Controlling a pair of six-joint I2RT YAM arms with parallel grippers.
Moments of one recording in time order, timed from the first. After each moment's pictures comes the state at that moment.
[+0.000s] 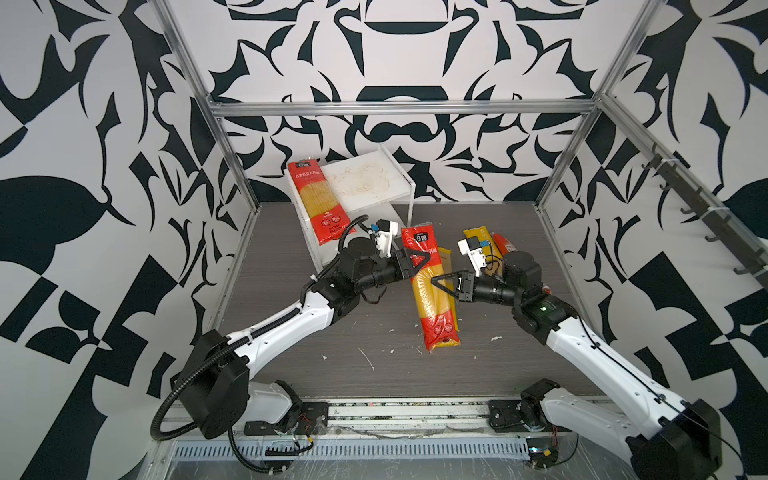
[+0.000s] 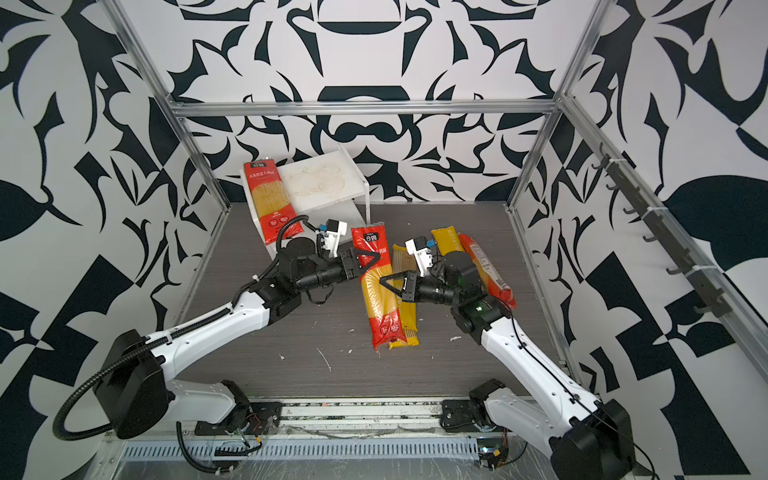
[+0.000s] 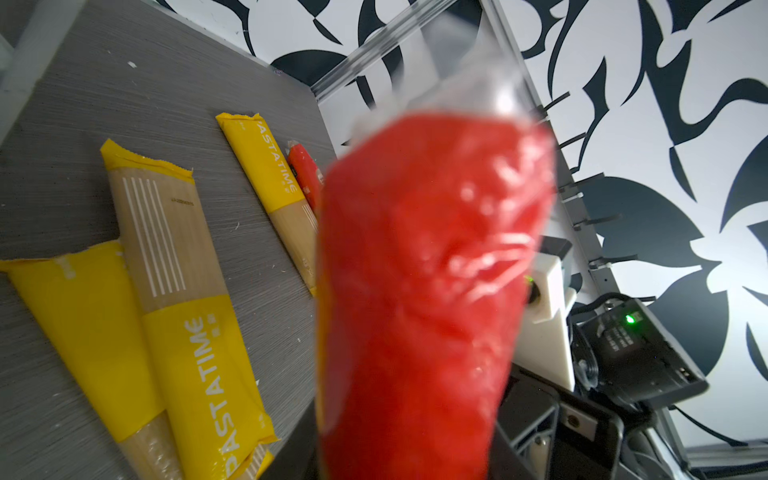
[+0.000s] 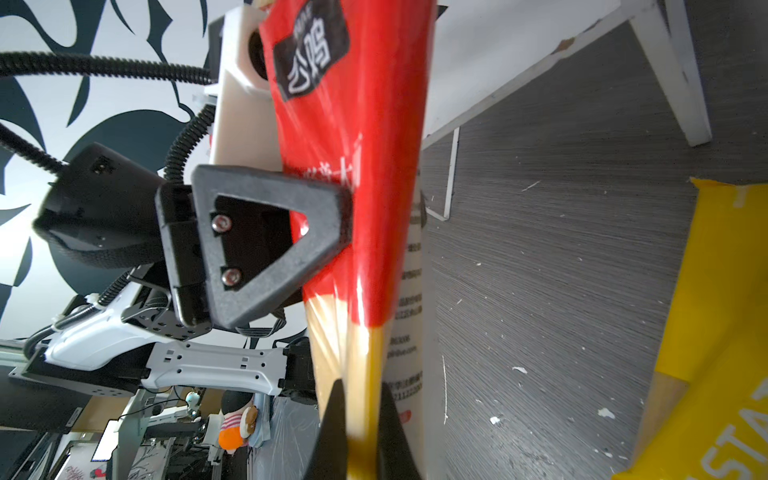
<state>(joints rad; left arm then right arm) -0.75 1.35 0.95 0.25 0.40 -0.97 0.45 1.00 0.75 -0.06 -0.77 0.79</state>
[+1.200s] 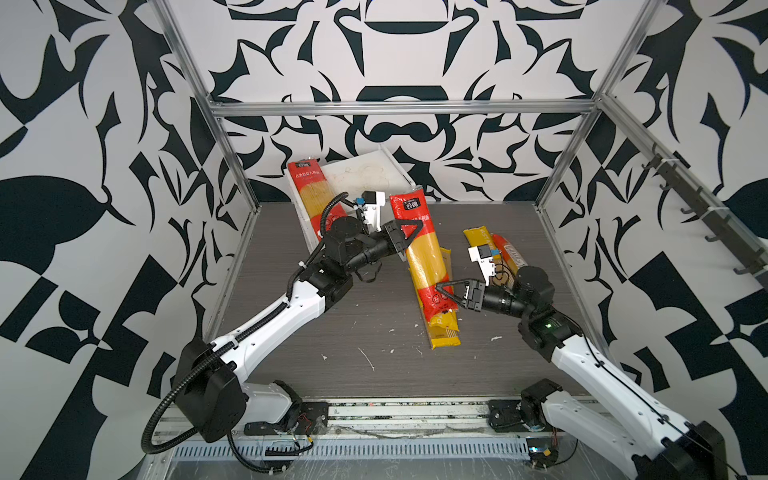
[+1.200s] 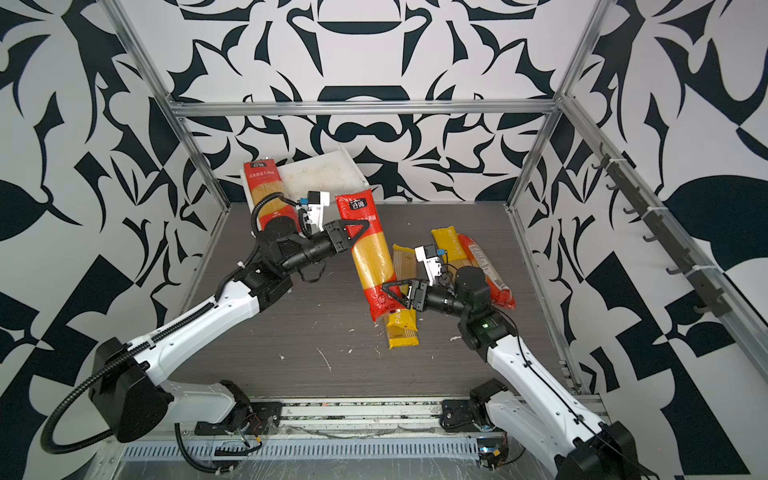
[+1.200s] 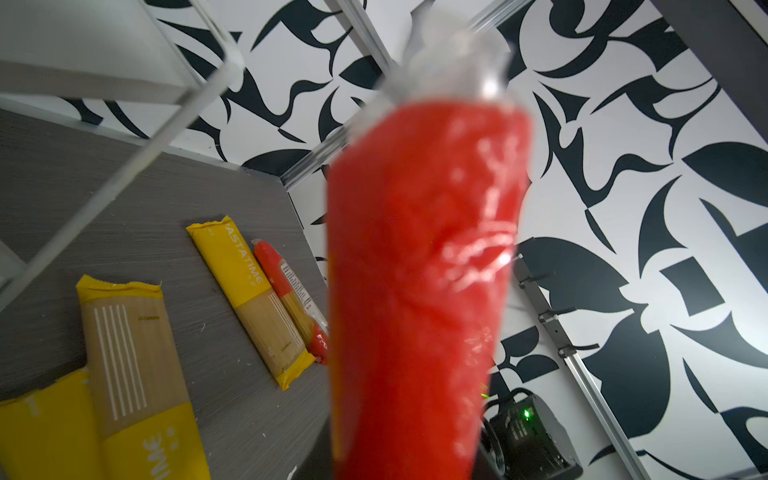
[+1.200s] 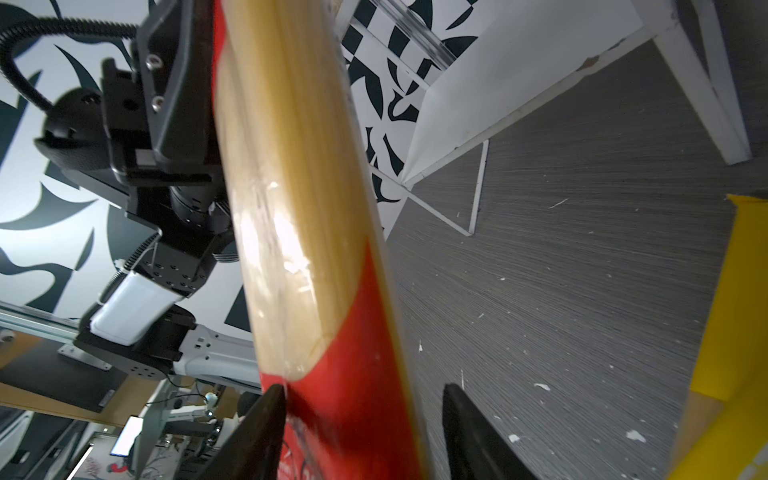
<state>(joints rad) -0.67 1.34 1.11 0.26 0.36 -0.98 0.41 0.89 0.58 0.18 -0.82 0.90</state>
